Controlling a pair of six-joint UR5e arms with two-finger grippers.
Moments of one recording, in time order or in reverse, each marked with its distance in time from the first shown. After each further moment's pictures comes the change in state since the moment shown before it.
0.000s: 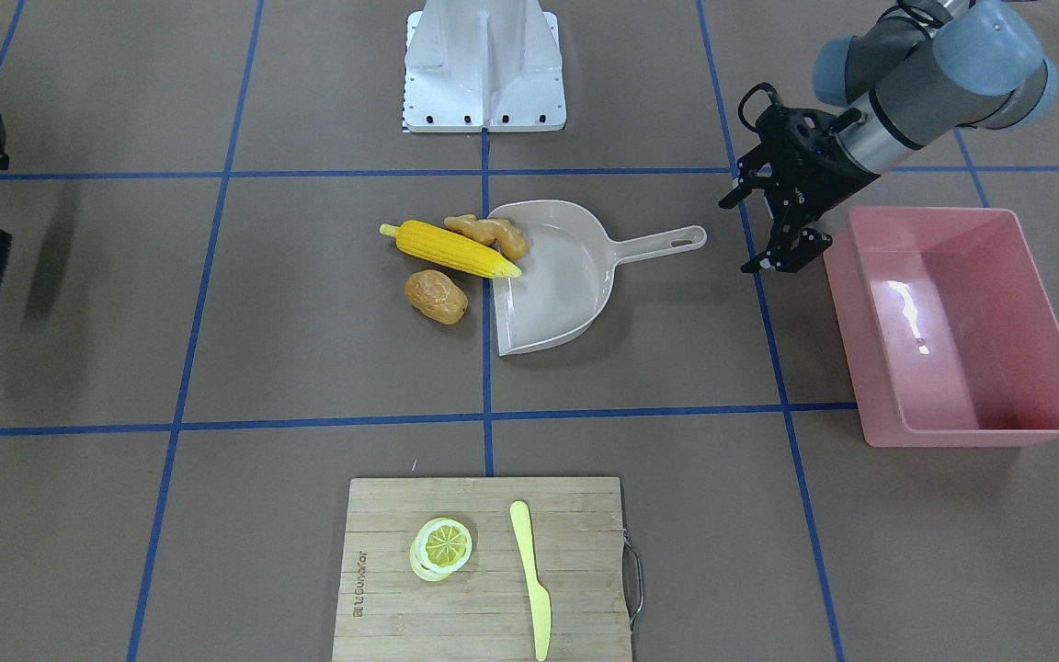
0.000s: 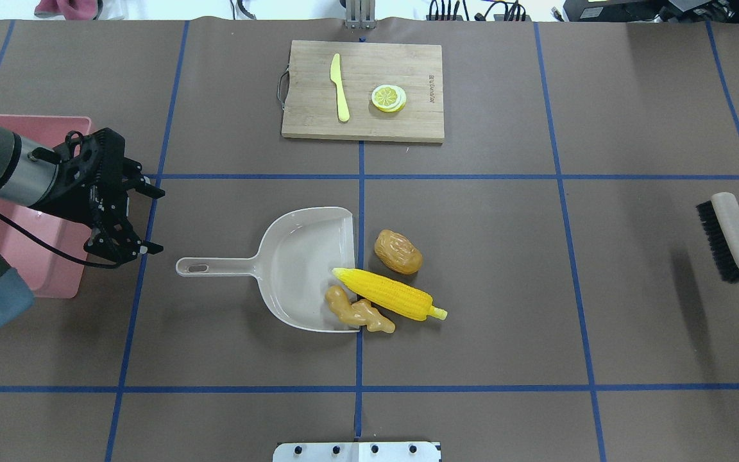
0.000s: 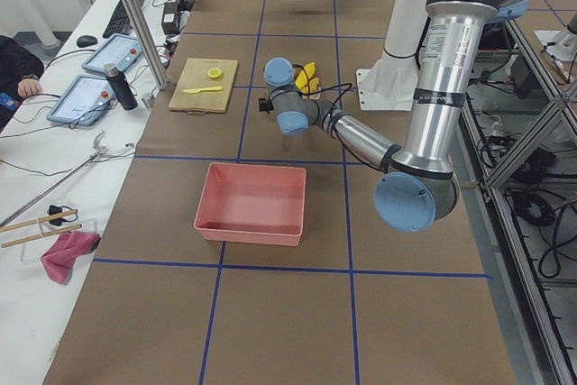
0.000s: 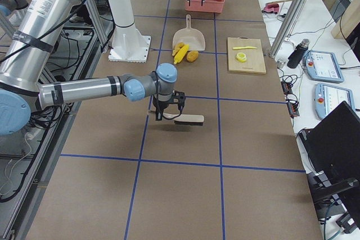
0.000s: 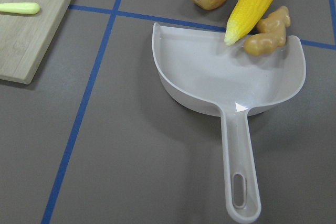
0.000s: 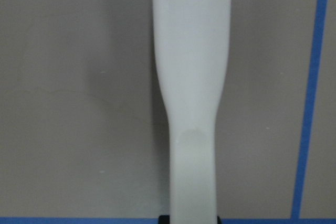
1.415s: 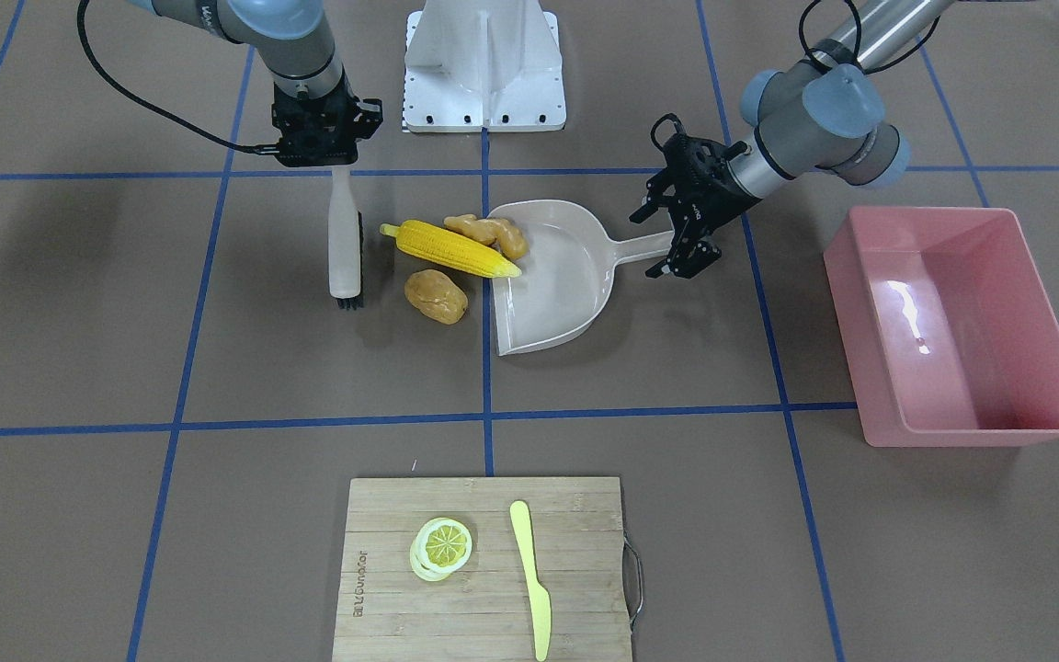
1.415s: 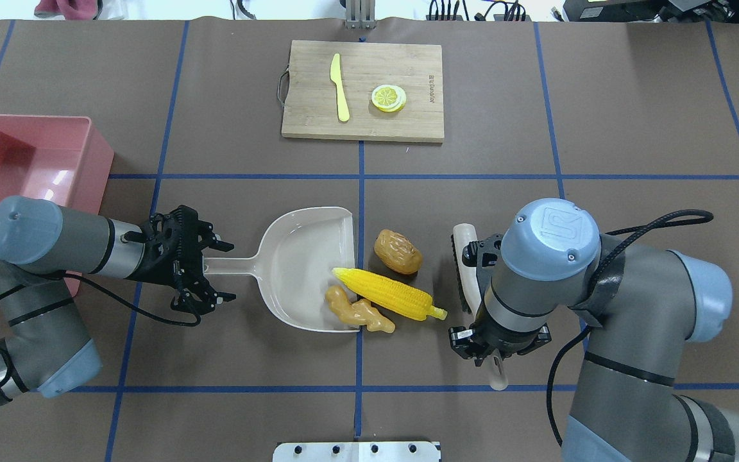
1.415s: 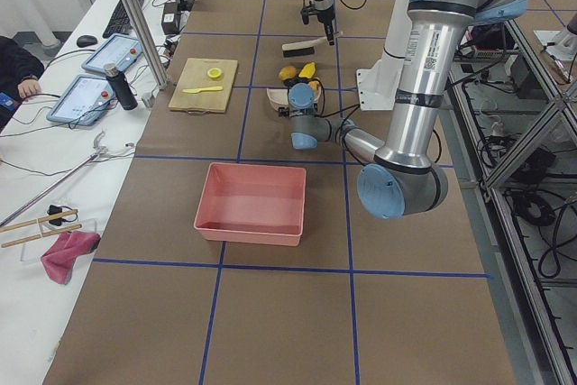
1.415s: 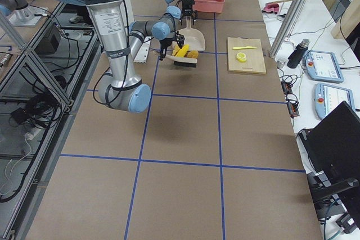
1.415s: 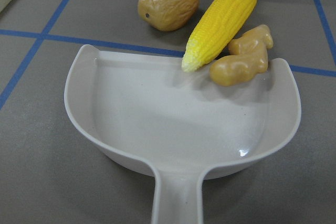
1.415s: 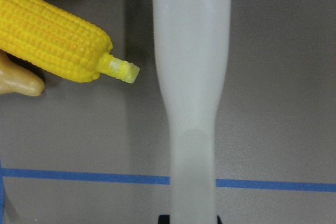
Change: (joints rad) left arm 0.249 -0.063 0.204 -0.336 0.243 -0.184; right arm -0.532 0.768 -0.106 -0.367 -0.176 0.559
